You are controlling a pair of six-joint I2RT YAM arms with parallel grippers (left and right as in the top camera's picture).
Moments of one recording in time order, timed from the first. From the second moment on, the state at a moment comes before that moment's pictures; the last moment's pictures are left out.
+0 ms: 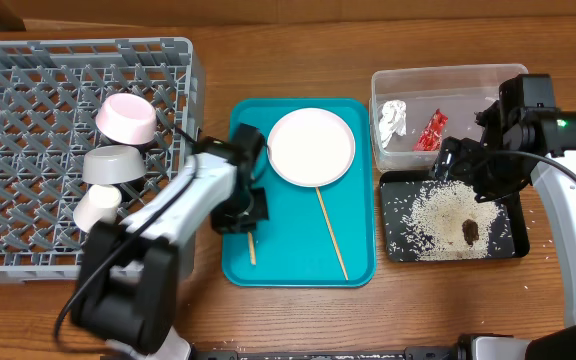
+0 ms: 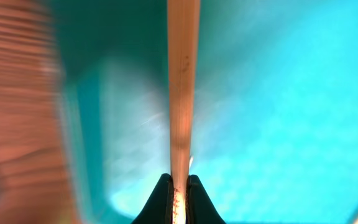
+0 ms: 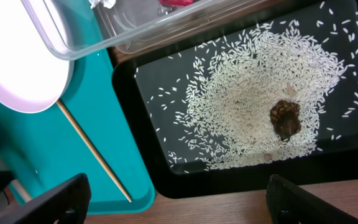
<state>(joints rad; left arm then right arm) -0.34 1.75 1.16 -1.06 0.13 -0.50 -0.03 1.50 1.39 -1.30 -0.20 0.28</state>
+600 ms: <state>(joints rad) -0.04 1.58 1.38 -1.04 -0.13 -0.20 -0.03 1.50 1.39 -1.30 -0.20 0.28</state>
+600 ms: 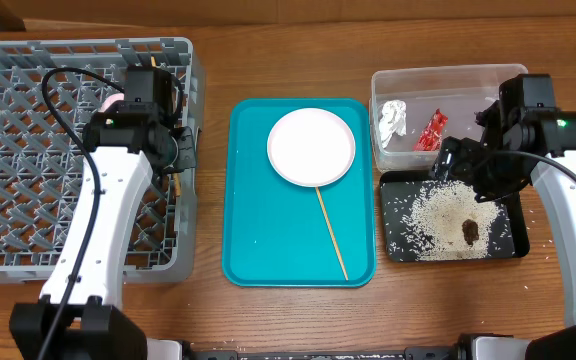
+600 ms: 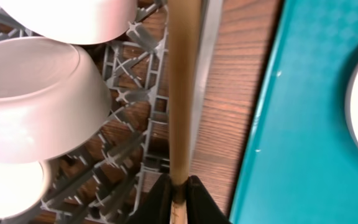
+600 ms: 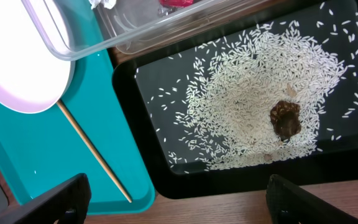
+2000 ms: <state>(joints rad) -0.69 2.02 1.37 -0.92 0.14 -0.67 -0.03 1.50 1.39 -1.30 -0.20 0.28</state>
